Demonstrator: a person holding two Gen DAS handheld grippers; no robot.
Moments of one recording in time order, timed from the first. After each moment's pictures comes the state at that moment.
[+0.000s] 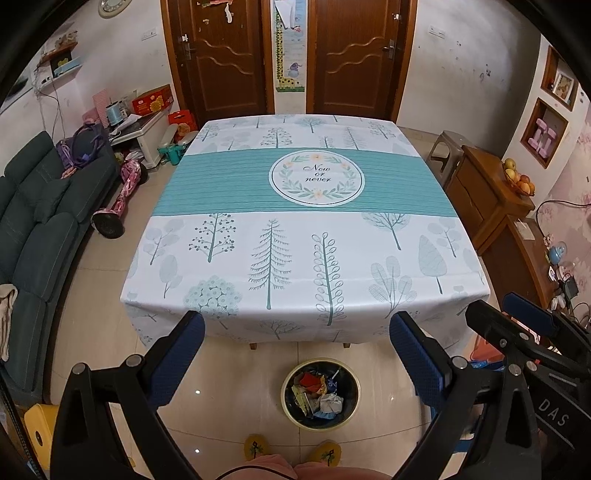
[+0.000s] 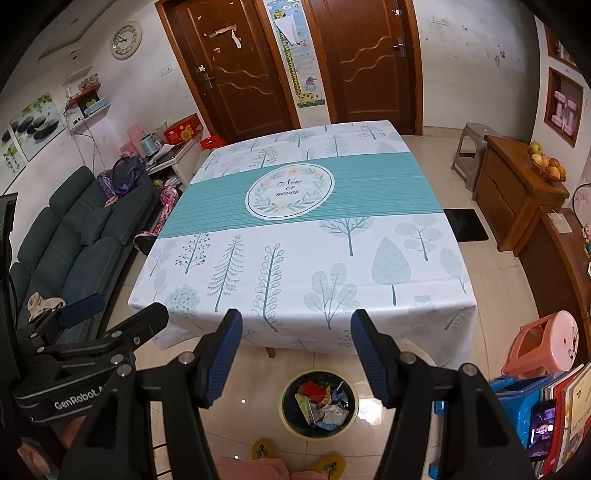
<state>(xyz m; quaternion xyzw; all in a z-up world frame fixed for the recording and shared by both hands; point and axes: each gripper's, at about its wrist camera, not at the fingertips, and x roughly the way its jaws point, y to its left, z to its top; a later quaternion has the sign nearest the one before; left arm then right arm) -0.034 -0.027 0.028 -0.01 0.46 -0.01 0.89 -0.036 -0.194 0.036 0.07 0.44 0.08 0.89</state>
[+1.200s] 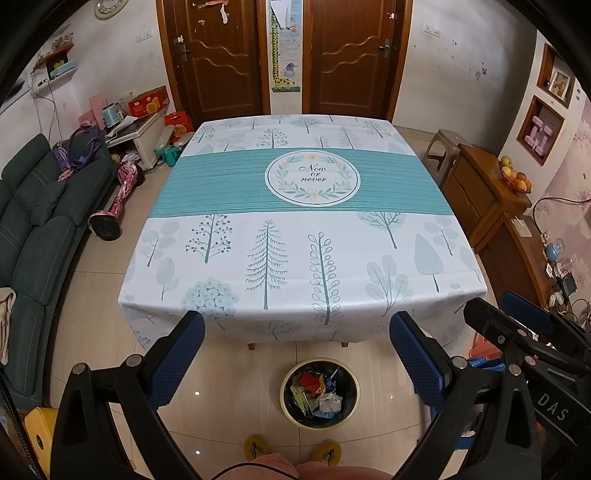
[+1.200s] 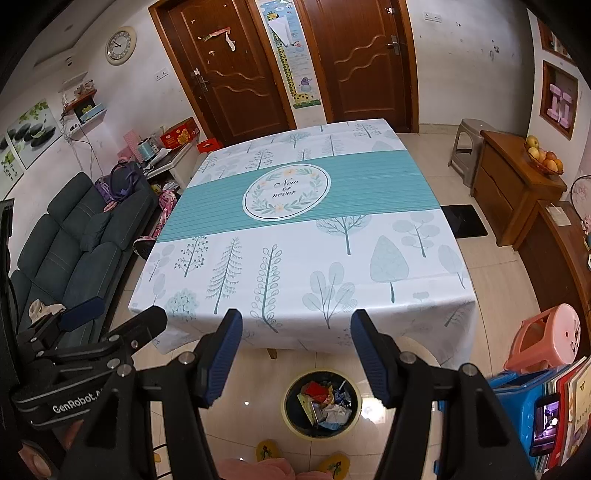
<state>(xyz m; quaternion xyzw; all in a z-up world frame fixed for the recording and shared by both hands) -0.031 -0.026 0.028 -0.01 0.46 -0.02 0.89 -0.033 -0.198 0.034 0.08 0.44 0.08 0.89</state>
